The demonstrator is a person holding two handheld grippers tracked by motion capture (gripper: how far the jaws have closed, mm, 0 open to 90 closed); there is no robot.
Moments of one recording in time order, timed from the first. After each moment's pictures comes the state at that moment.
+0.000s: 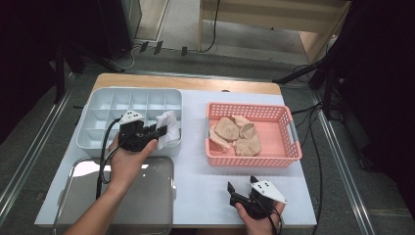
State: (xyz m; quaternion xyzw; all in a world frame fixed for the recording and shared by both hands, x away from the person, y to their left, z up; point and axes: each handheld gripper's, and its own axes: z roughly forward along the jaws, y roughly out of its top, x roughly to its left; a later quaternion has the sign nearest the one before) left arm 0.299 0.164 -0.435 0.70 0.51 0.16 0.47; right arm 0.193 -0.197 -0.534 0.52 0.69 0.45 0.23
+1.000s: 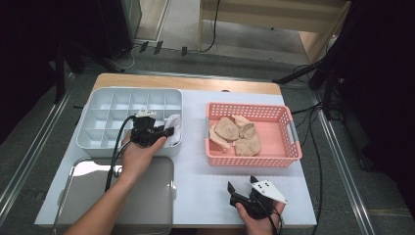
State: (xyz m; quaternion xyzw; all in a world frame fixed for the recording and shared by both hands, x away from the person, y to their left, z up) left arm 0.332 0.151 -0.465 0.72 0.54 0.10 0.43; right arm 0.193 -0.197 -0.534 0.52 0.69 0.45 0.23
